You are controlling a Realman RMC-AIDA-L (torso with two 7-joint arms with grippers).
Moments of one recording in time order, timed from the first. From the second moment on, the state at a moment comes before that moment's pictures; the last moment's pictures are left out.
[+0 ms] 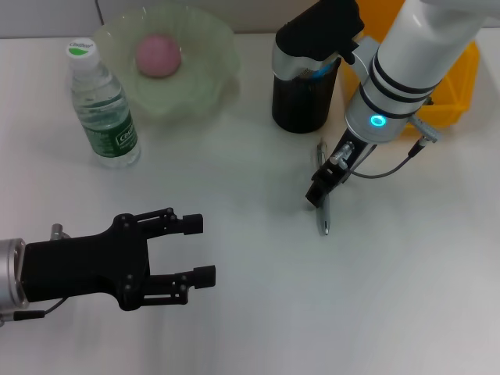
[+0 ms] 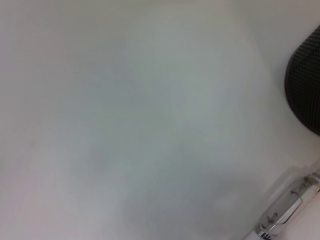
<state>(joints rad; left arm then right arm) -0.45 -2.06 0.51 0.46 2.15 1.87 -1.12 1.12 2.09 -1.55 -0.58 -2.58 -1.24 2.76</state>
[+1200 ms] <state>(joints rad) -0.45 -2.06 0.51 0.46 2.14 1.87 -1.12 1.12 2.09 -1.57 -0.57 -2.58 -1.25 2.76</state>
